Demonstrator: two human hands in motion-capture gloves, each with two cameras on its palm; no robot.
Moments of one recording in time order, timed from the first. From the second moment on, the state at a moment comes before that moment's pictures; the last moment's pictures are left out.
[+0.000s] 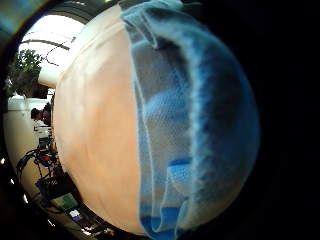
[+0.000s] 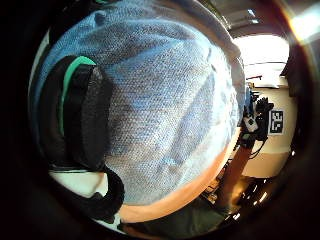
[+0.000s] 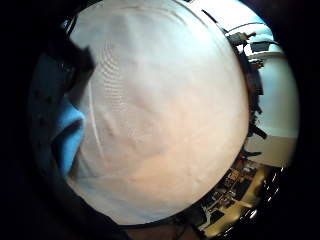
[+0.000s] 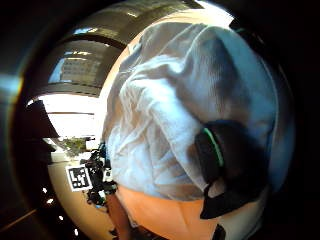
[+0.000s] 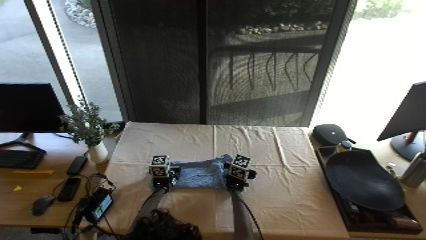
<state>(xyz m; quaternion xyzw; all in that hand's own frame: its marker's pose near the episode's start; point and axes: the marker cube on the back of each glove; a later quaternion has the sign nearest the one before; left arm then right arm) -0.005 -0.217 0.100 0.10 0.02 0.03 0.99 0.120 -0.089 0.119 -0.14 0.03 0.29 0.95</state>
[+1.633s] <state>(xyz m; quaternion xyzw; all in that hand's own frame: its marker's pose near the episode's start) -0.040 -0.157 -0.006 0.00 0.04 -0.02 1.00 -0.011 -0.170 -0.027 -0.04 0.05 -0.03 1.00</state>
